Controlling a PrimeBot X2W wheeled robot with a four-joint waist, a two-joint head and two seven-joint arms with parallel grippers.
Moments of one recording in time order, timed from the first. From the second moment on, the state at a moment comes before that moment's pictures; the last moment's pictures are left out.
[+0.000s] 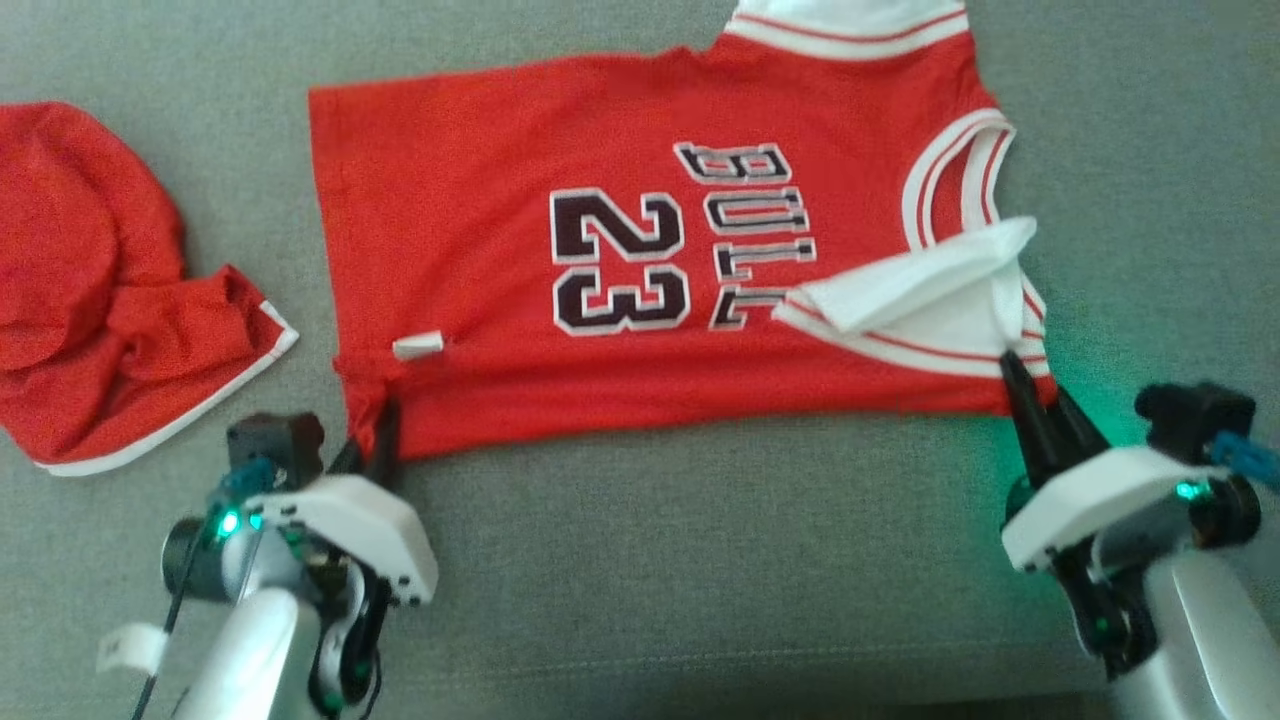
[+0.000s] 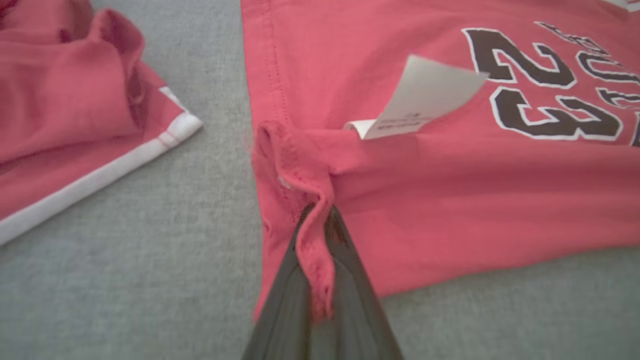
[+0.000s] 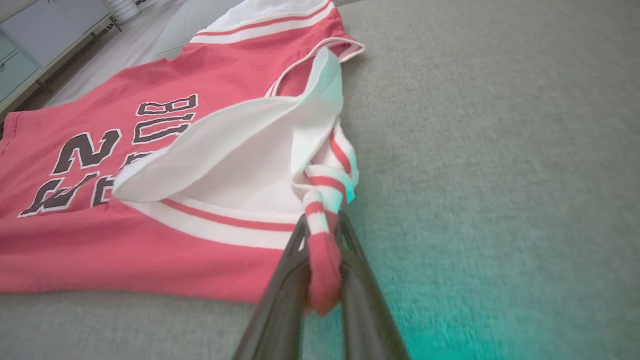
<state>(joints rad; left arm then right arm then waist) -0.17 0.17 -0.28 0.24 -0.33 0.13 0.08 -0.17 -0.17 0.08 0.26 0.38 0.13 0.10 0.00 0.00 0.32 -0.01</state>
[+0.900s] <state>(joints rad) 0.08 0.22 -0.28 0.03 -0.31 0.24 0.10 0.12 -0.08 -0.03 -0.05 0.26 0.13 0.10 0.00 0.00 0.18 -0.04</state>
